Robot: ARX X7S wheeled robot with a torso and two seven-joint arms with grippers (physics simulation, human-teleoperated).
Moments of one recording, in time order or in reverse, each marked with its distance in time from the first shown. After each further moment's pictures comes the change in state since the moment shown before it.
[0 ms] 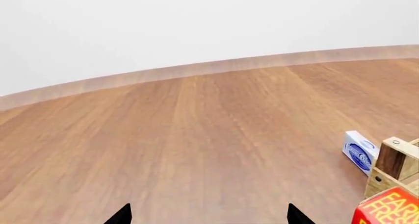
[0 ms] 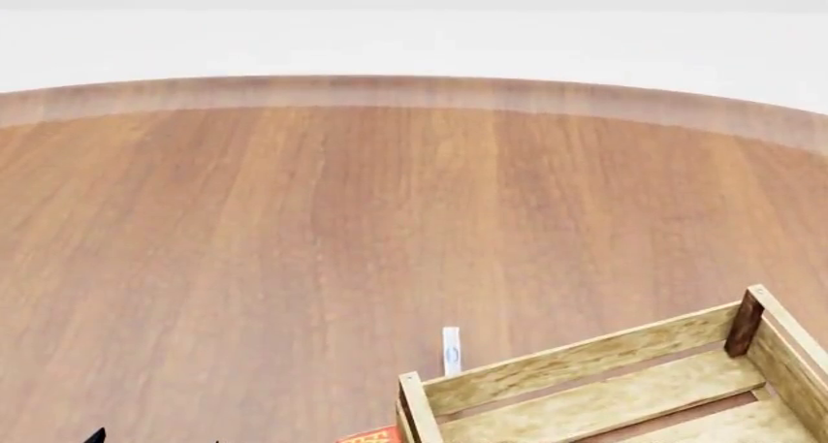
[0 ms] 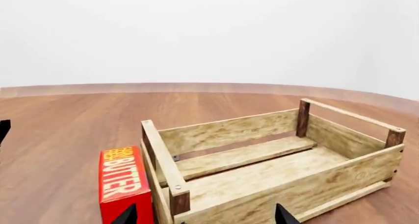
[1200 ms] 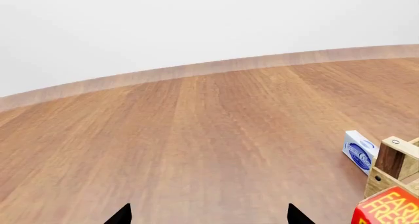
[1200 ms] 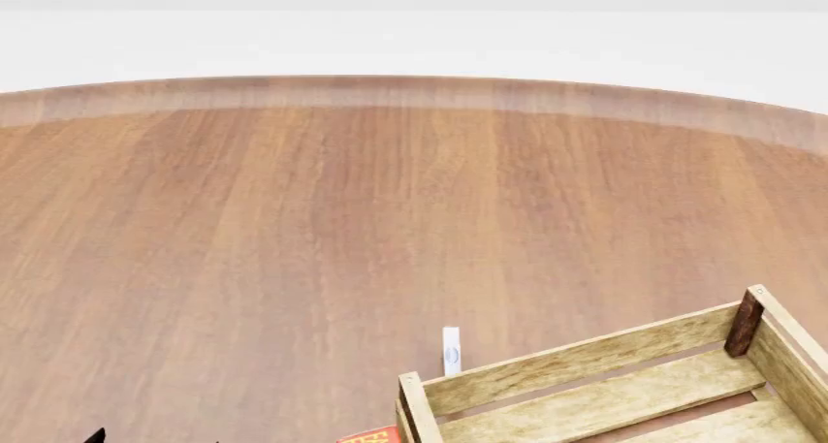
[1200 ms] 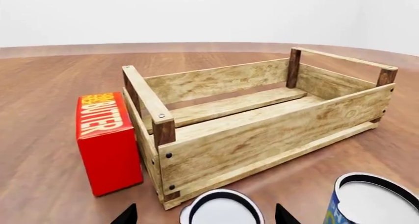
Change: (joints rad) left arm -0.004 -0.025 0.029 0.005 -0.023 0.001 -0.029; right arm 0.075 -0.013 -0.060 0.265 0.071 -0.085 0.071
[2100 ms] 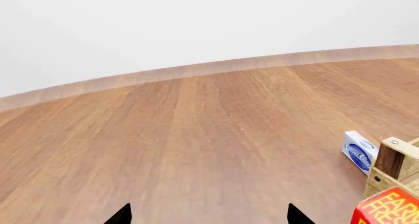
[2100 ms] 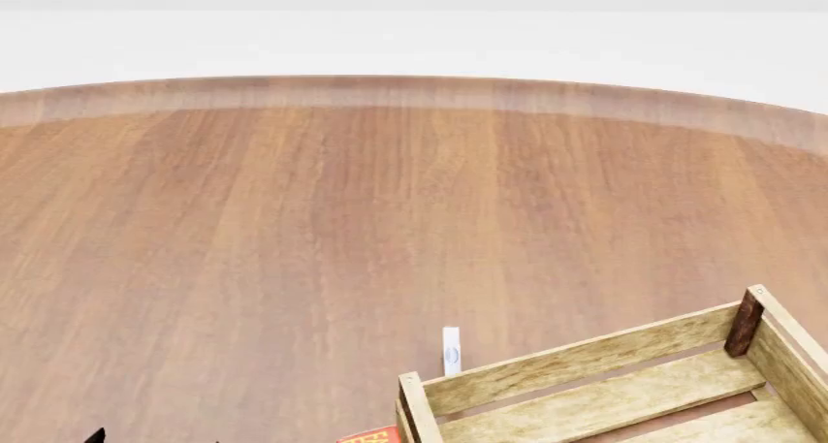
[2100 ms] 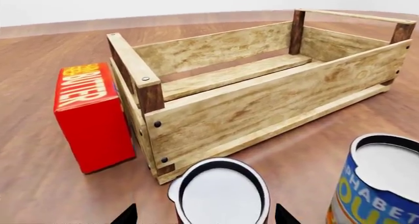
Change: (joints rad) left arm -0.003 -0.015 0.018 0.001 -0.016 0.004 -0.018; right arm 0.075 0.005 -0.041 0.105 0.141 0.011 -0.038
